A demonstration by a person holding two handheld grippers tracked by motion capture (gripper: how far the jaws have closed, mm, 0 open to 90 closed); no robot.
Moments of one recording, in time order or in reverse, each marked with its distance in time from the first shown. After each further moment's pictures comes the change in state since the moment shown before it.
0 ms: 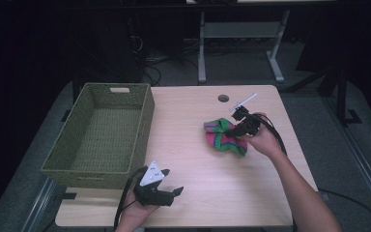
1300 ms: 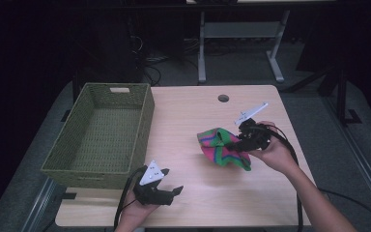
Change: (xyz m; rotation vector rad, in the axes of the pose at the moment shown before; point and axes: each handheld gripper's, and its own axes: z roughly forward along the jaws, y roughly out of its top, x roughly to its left) left arm 0.003 -0.001 0.001 -0.003 0.002 -0.018; right arm 0.058 -0.028 -0.058 -0.087 0.108 -0.160
